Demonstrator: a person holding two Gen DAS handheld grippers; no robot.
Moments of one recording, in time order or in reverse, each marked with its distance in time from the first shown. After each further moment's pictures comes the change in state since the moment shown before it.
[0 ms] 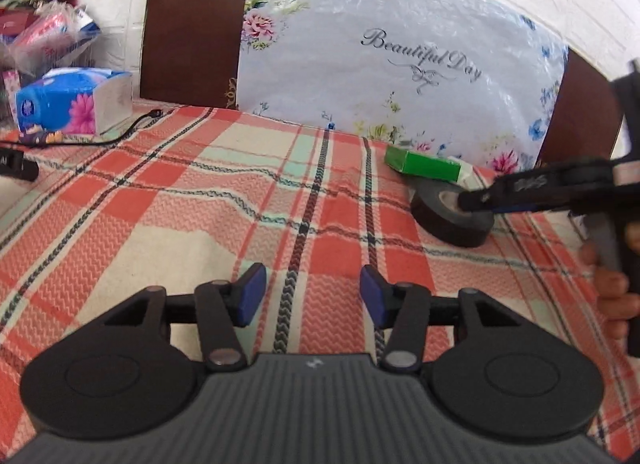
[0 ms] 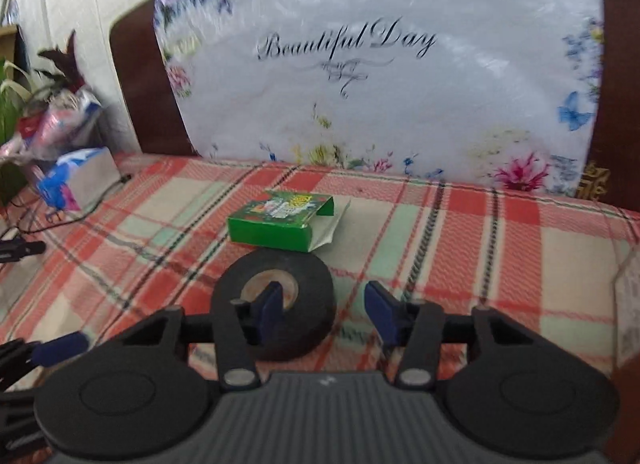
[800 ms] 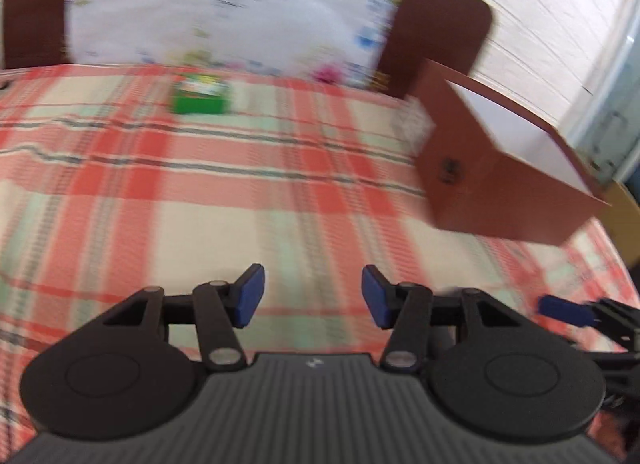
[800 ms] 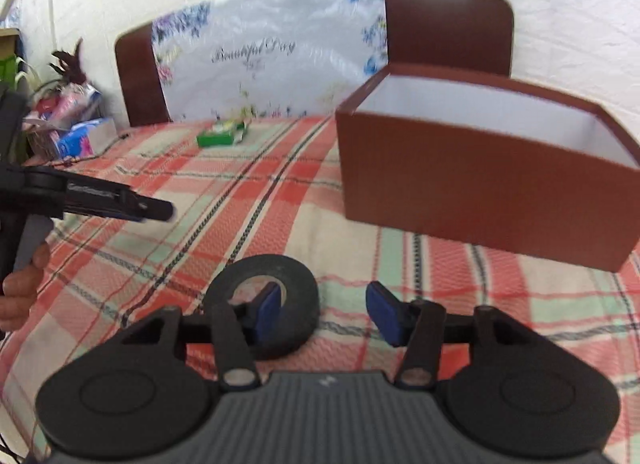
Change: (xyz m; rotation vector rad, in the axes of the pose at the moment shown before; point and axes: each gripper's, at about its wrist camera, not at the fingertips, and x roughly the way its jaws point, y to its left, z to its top) left arm -0.047 -0.142 -0.006 0.118 0.306 -0.318; right arm -0.244 -0.056 -0.189 0.060 -0.082 -0.172
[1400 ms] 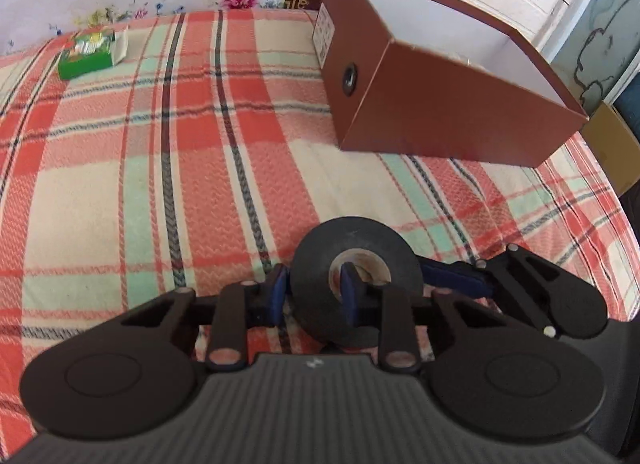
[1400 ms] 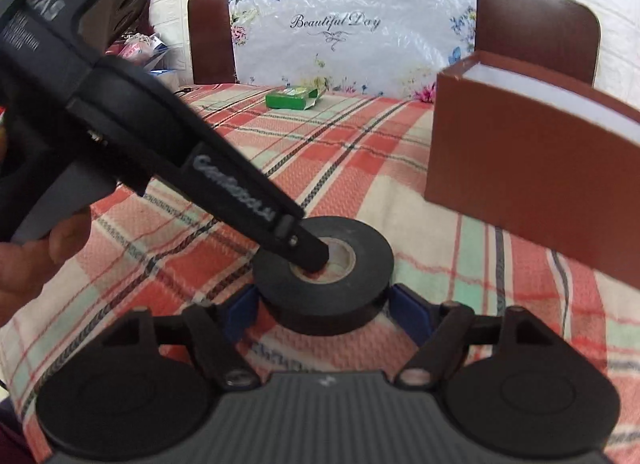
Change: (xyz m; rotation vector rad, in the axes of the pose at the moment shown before) left arm 0.037 -0.067 -0.002 0.095 0.202 0.003; right arm 0.039 0.027 -0.015 -0.186 0.024 0.129
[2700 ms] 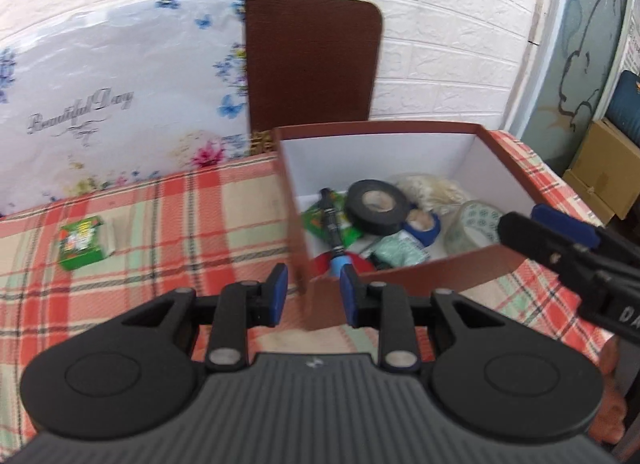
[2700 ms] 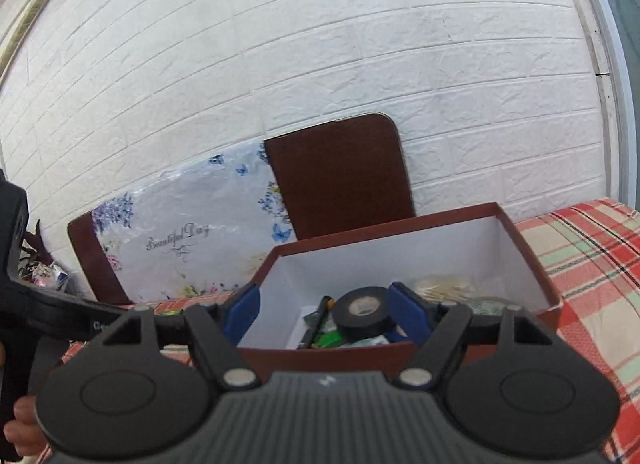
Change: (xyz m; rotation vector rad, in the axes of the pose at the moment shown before) left arm -0.038 -0.058 0.086 0.165 -0.229 0.091; right arm -0.097 -0.154 0.075 0.429 -0.386 -0.179
